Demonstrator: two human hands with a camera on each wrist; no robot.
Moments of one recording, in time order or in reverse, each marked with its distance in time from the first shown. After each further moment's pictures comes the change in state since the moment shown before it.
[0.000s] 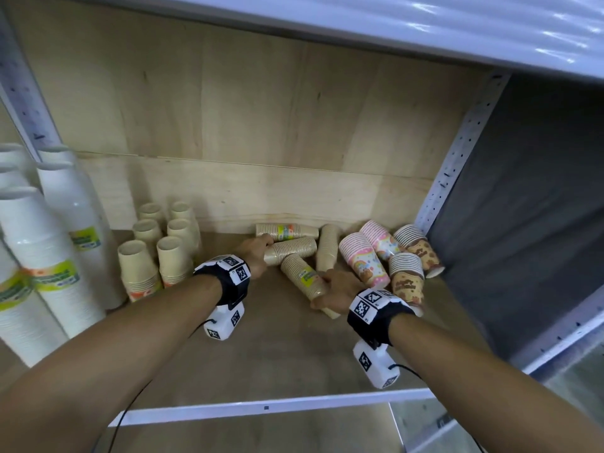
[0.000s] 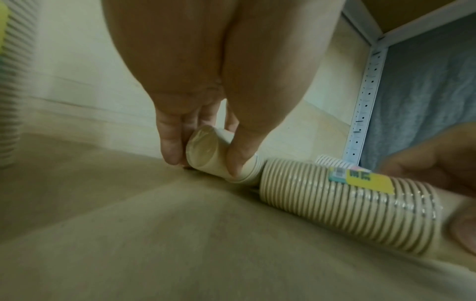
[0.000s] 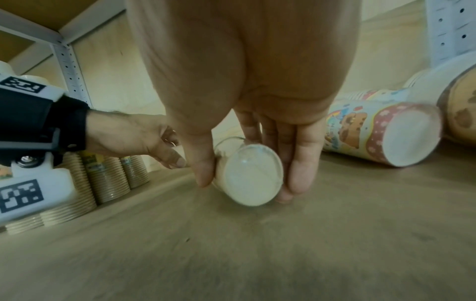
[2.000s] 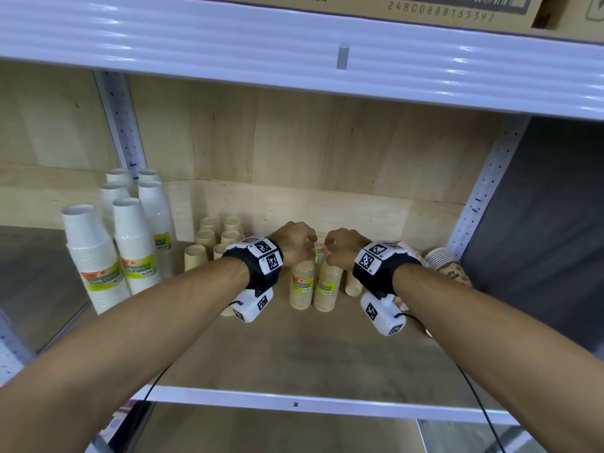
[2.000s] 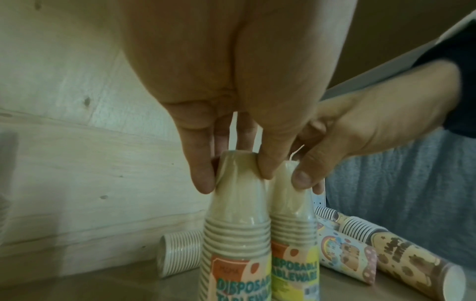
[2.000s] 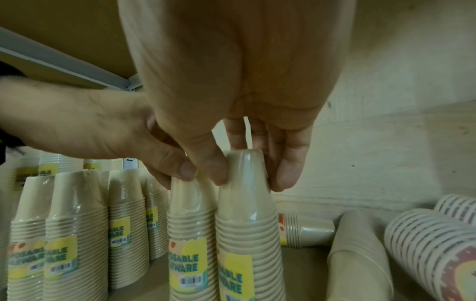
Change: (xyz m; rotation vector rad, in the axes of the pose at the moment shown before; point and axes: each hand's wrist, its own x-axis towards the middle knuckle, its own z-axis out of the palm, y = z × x) left_hand -0.064 0.049 -0.091 -0.014 0.032 0.165; right_hand 0.002 -0.087 -0.079 -0.181 0.117 -0.246
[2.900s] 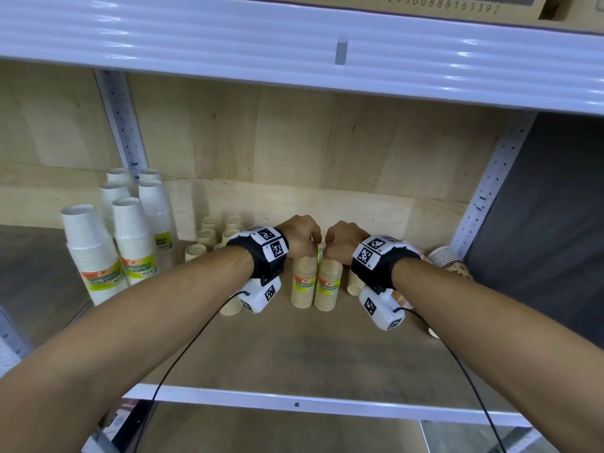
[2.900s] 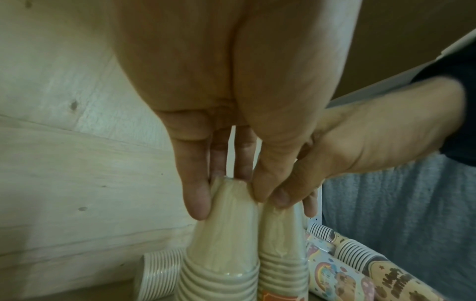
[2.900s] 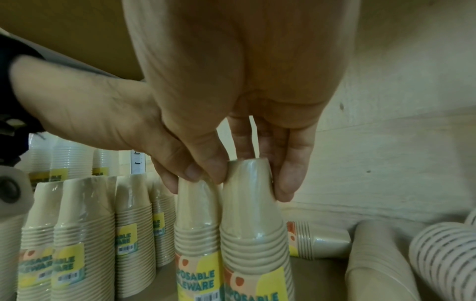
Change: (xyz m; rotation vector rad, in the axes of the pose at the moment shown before) left_hand 0.011 0.008 -0.011 0.064 -0.089 0.007; right_hand 0.001 -0.010 -0.006 0.092 0.038 0.050
